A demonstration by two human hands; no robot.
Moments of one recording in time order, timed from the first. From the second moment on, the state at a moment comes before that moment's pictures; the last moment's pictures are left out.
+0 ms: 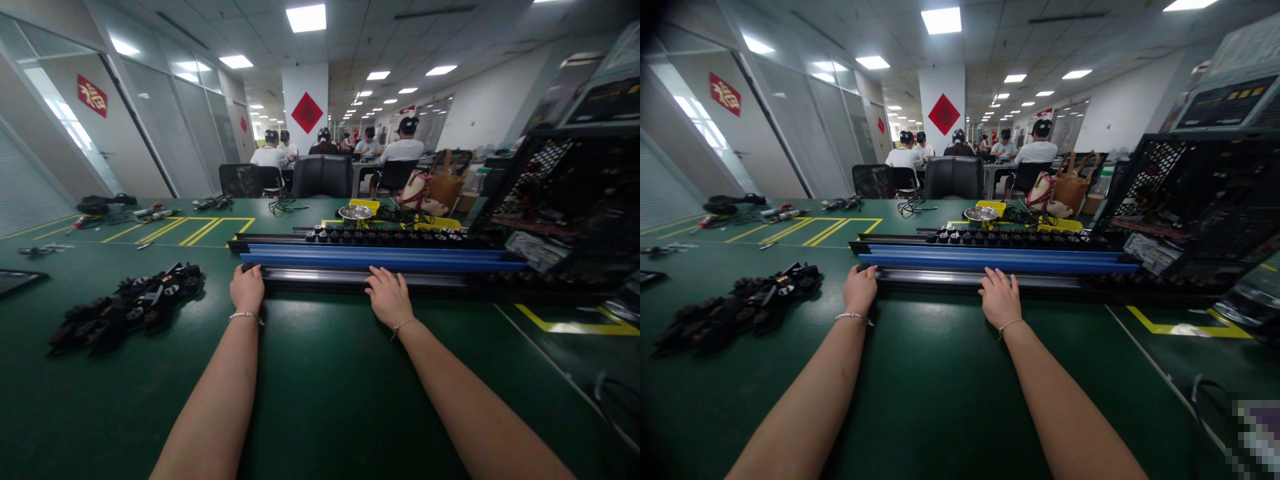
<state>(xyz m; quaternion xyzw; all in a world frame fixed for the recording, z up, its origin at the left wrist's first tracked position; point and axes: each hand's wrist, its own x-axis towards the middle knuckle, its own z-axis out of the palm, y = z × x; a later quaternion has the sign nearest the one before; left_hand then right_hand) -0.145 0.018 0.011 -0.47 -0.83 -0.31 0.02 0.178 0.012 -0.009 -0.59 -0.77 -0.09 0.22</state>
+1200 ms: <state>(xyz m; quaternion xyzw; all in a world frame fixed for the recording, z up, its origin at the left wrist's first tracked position) -0.302 -0.027 0.048 -0.27 -0.95 -0.15 -0.06 0.287 0.015 0.004 -0.79 -0.39 -0.09 0.46</state>
